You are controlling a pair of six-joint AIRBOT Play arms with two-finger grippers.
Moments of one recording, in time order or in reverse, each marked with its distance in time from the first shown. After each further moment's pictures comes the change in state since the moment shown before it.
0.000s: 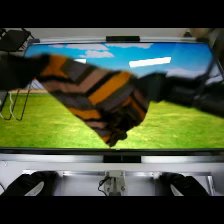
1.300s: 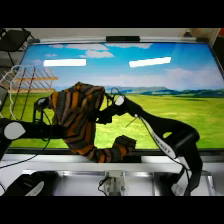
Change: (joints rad) left arm 0.010 0.069 -0.748 0.163 -0.023 -0.155; right arm 0.238 -1.080 0.182 0.289 -0.170 0.036
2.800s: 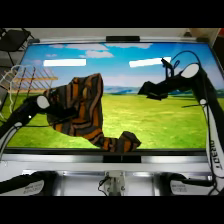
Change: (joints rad) left arm 0.089 -0.592 0.207 -0.061 0.258 -0.098; right arm -0.569 0.394 -0.001 -0.380 0.327 -0.132
